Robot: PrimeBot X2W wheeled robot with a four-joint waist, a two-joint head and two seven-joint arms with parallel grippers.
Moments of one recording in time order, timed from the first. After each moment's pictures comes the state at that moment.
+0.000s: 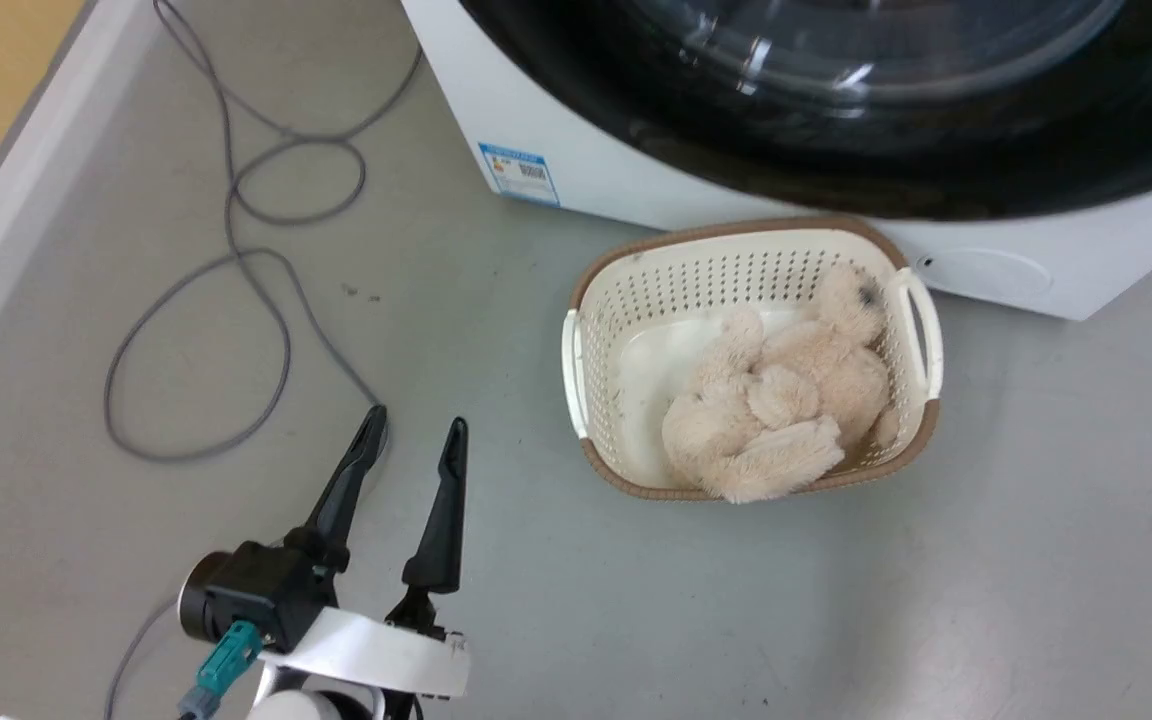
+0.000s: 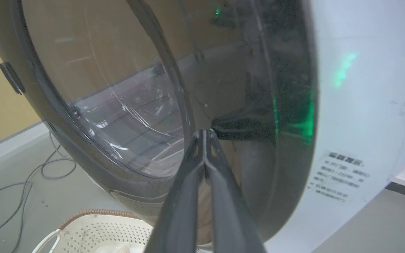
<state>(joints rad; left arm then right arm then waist) -0.07 0.05 -0.15 -0.01 -0.22 -0.13 -0.26 -0.82 -0.54 0.18 0.54 0.45 0.13 -0.09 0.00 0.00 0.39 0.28</state>
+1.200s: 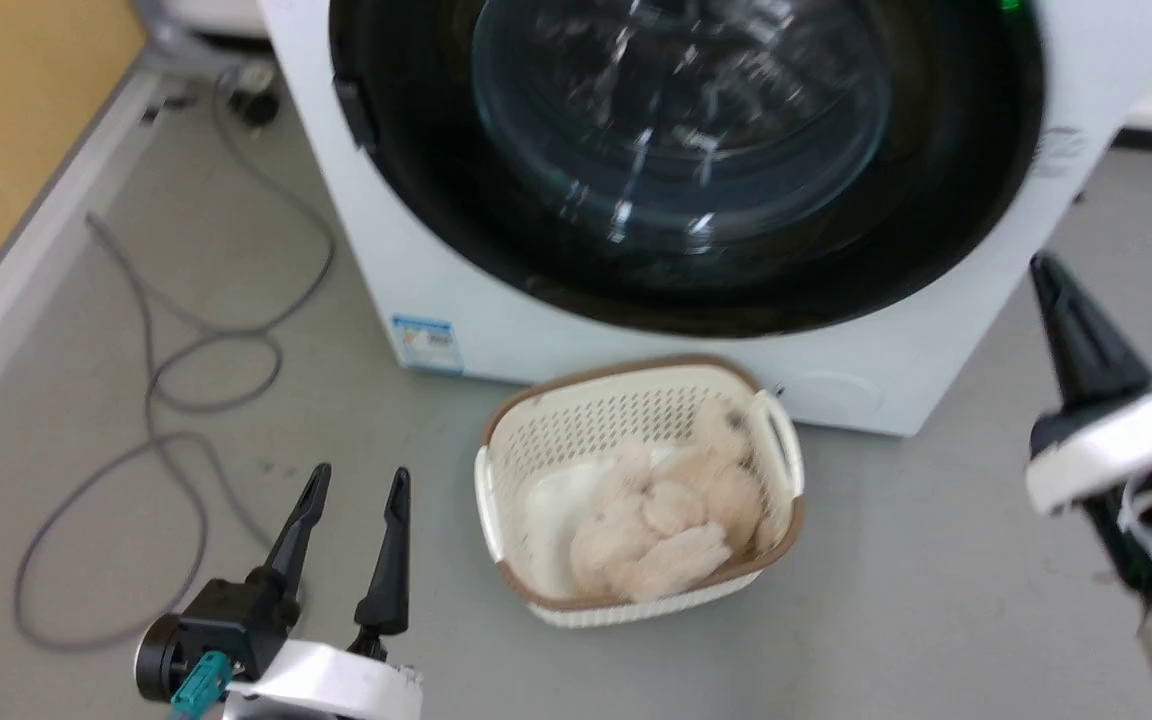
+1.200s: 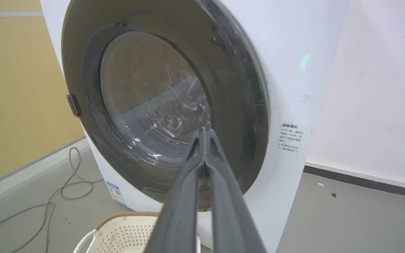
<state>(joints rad) -0.03 0.05 -0.06 0.08 -0.18 -0.13 -0.26 -0.50 -0.37 0.17 0.46 0.41 0.13 -0.26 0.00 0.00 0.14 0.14</state>
